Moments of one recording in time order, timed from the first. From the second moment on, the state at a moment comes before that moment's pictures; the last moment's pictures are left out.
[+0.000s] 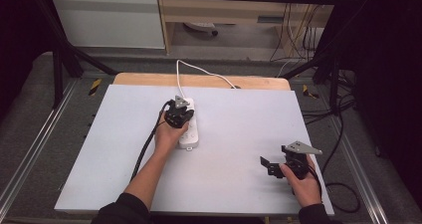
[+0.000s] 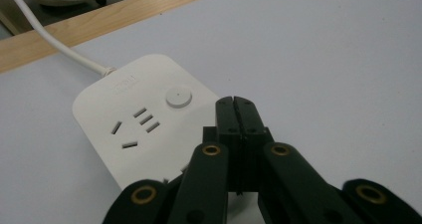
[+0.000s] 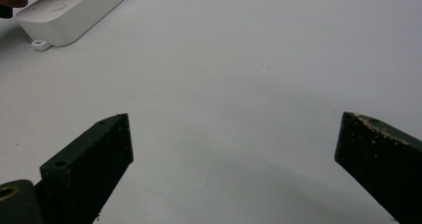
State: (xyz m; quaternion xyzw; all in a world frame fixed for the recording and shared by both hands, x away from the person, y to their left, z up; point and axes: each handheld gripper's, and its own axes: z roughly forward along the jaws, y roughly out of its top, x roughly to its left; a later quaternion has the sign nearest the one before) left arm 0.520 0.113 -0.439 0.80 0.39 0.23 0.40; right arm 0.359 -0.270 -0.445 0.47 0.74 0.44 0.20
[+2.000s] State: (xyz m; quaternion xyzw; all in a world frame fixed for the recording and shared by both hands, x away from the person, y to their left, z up) left arm 0.514 0.122 -0.422 0.77 0.41 0.19 0.45; right arm 0.359 -0.273 -0.443 0.46 0.74 0.45 0.21
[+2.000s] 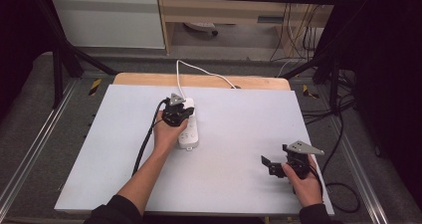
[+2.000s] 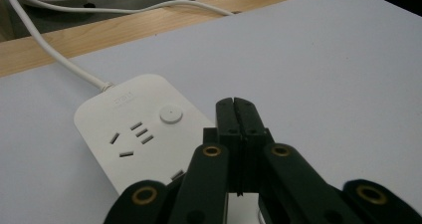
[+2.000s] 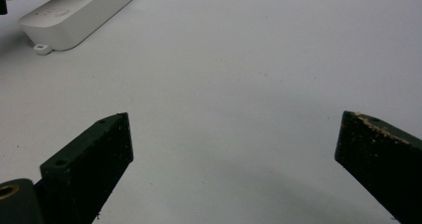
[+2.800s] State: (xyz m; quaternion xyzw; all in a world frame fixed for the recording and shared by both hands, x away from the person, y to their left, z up) left arm 0.512 0.123 -0.420 0.76 0.41 0.20 0.47; right arm 0.359 -0.273 -0.443 0.46 0.74 0.44 0.21
